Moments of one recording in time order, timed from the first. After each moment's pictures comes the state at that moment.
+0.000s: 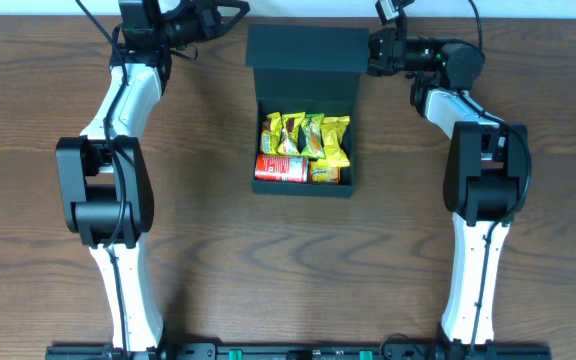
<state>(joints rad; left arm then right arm) -0.01 2.27 1.83 0.25 1.09 -0.71 0.01 2.51 1.79 1.53 -1.54 1.94</state>
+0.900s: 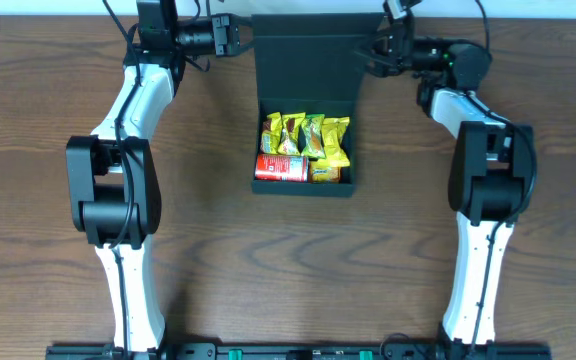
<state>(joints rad) -0.06 2.27 1.83 0.18 1.38 -0.62 -0.04 2.51 1.79 1.53 -1.55 1.95</state>
